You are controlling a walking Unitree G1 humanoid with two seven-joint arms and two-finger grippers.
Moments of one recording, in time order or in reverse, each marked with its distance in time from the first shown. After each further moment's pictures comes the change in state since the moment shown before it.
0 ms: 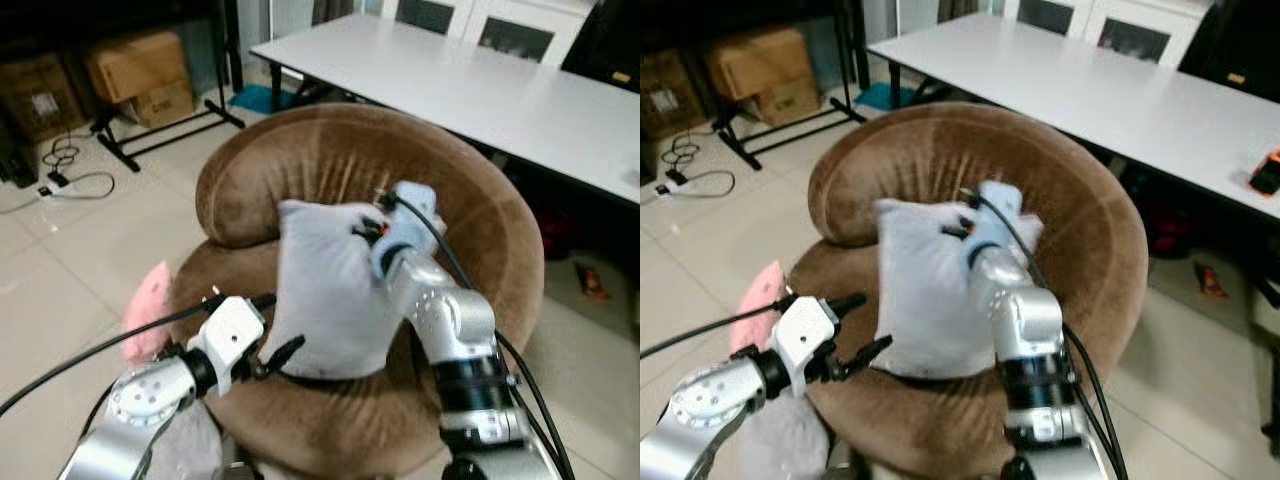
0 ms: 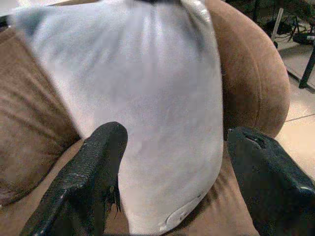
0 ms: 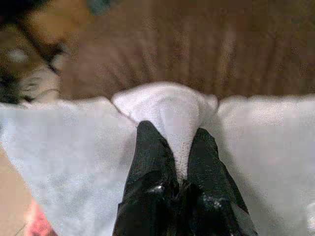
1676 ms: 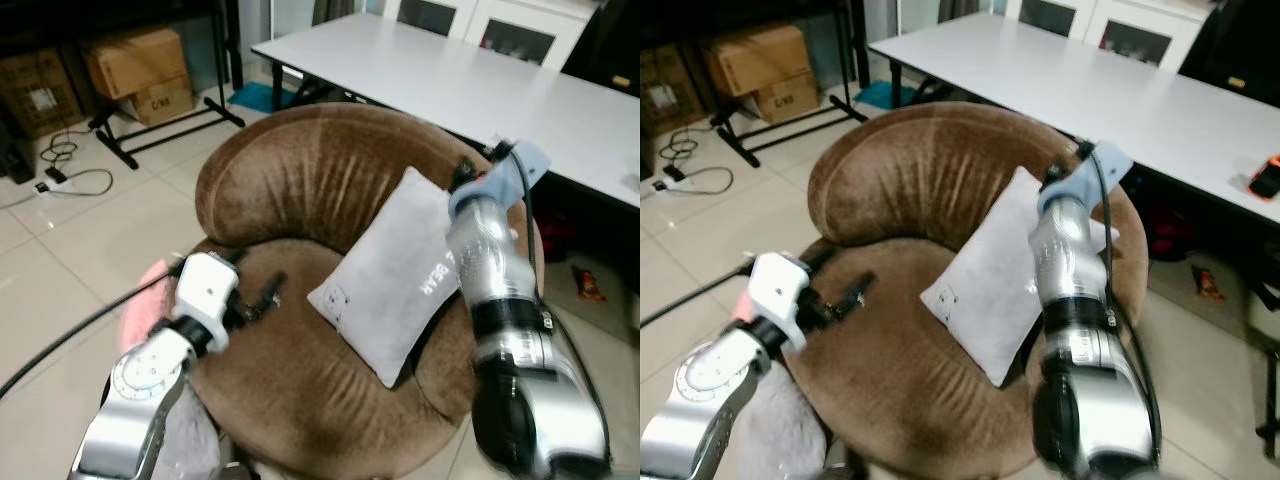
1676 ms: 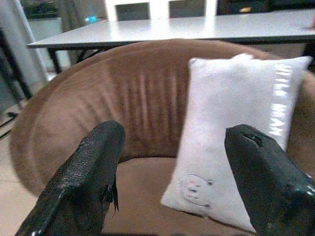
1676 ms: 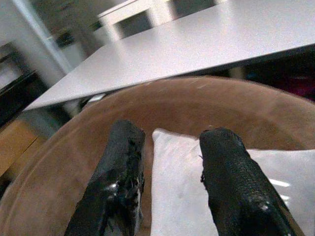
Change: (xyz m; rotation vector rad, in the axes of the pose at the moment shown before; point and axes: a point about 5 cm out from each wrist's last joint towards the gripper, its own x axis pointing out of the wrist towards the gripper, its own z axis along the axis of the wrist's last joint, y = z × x) left arm 0.009 0.035 0.013 -0.140 -0.160 0.369; right arm 0.007 -0.067 0.072 0.117 -0.427 -0.115
